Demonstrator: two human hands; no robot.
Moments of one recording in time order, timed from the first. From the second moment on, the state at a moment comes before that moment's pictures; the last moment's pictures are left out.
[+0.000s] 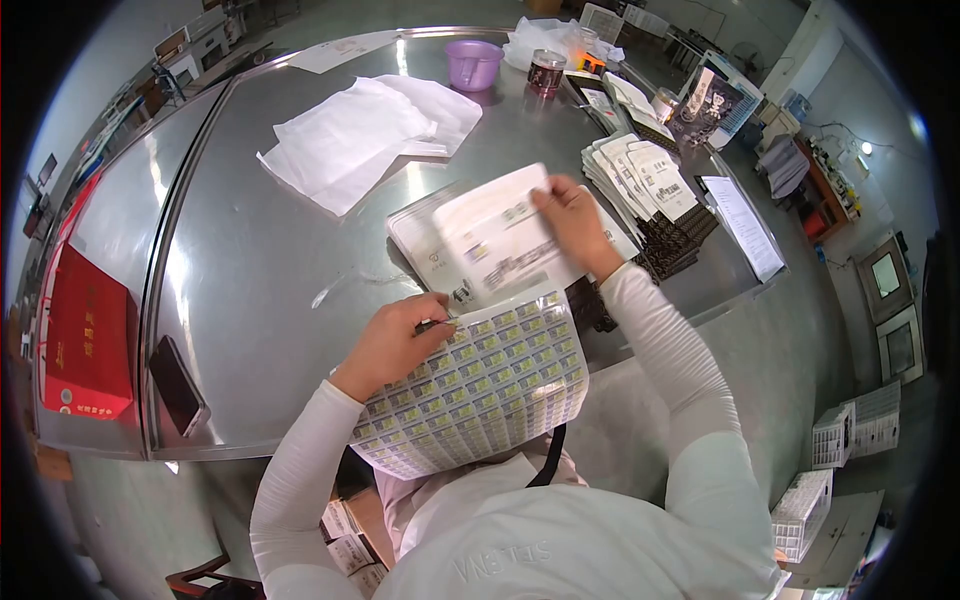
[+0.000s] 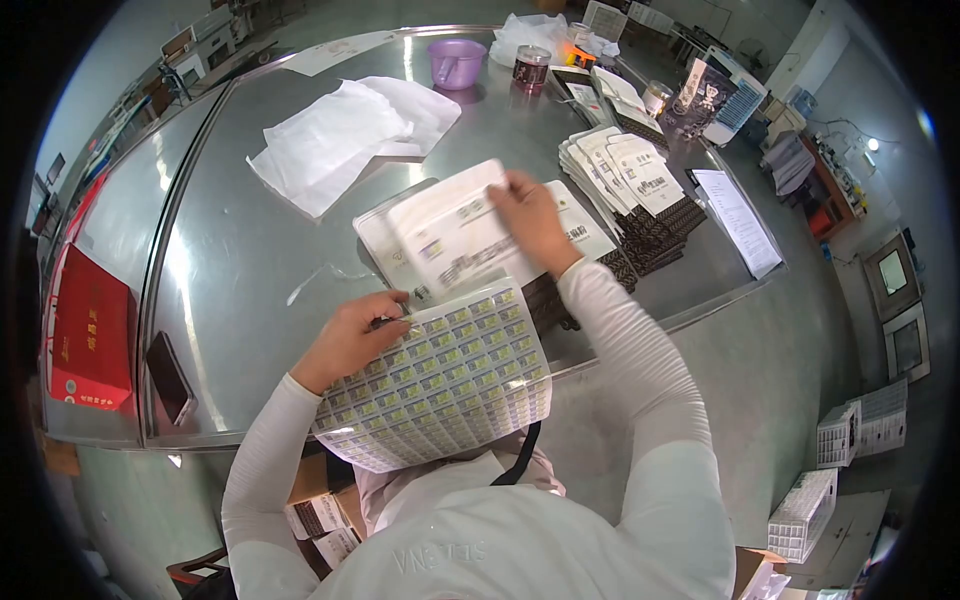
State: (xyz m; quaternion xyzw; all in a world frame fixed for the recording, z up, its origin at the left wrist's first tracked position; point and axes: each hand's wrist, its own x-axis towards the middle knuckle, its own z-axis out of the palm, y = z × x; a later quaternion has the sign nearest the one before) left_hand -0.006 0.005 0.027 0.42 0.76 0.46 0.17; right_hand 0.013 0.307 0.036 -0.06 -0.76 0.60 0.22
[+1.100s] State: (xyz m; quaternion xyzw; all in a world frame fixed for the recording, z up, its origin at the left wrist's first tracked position) left_hand -0.012 -0.016 0.038 0.34 0.76 0.49 0.26; right_hand 0.066 0.216 0.057 0.15 -0.91 0.37 0.02
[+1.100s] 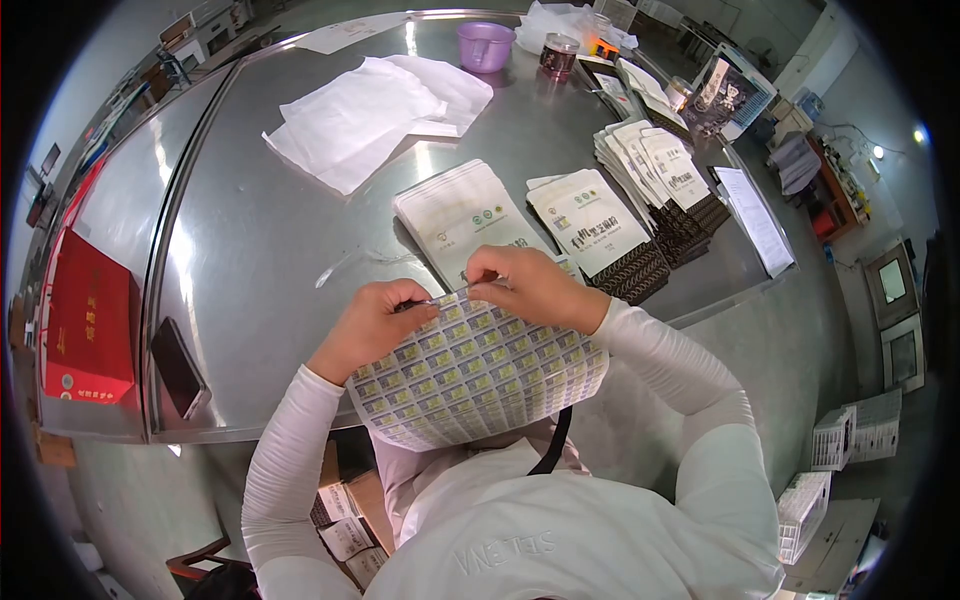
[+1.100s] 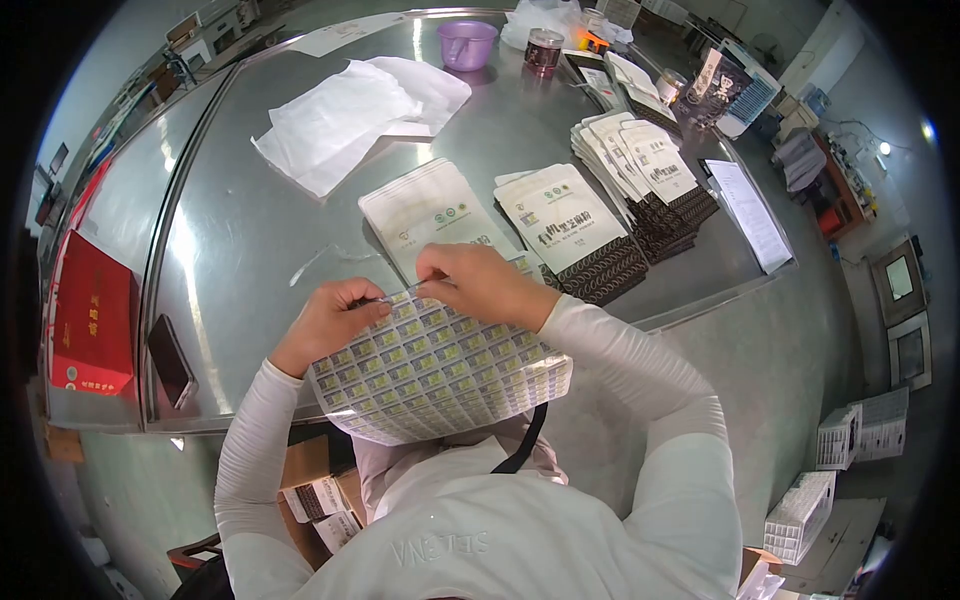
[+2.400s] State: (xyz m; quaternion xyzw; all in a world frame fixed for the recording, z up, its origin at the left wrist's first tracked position) left_hand -0.015 0.002 0.009 0.43 0.75 0.47 0.18; right_hand 0.003 0.229 0.037 -0.10 -0.98 0.18 0.05
